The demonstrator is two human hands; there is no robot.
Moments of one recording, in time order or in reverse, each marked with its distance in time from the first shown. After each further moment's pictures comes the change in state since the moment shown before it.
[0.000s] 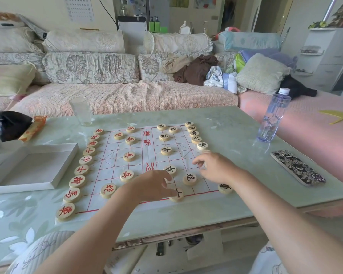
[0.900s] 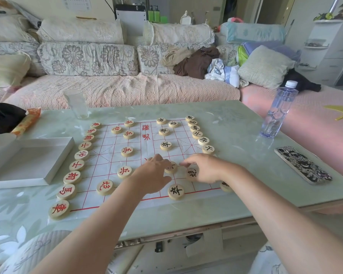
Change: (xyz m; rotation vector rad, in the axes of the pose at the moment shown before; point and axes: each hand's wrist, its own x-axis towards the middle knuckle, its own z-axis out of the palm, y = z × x) left_hand 0.026 -0.005 0.005 0.202 0.203 0.077; right_hand 0.014 -0.017 0.010 -0.048 -0.234 -0.056
